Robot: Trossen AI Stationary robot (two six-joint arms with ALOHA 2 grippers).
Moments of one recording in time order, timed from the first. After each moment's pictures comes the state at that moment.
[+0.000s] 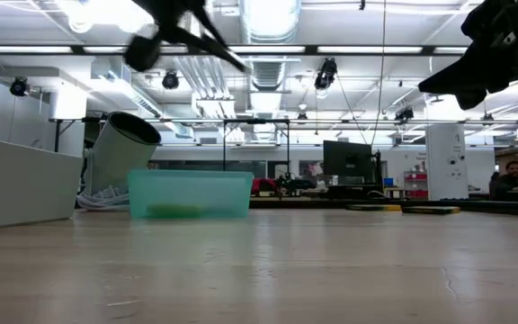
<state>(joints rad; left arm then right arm) -0.10 1.27 1.05 -0.32 -0.49 -1.31 0.21 0.30 0.24 -0.20 0.45 0.21</state>
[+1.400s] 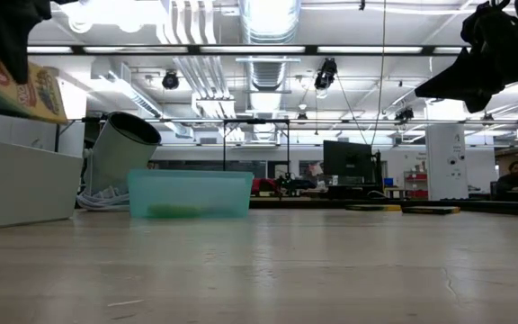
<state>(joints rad) -0.64 1.11 1.05 -1.45 -0.39 -2.17 0.21 0.30 0.24 -0.20 0.63 0.30</state>
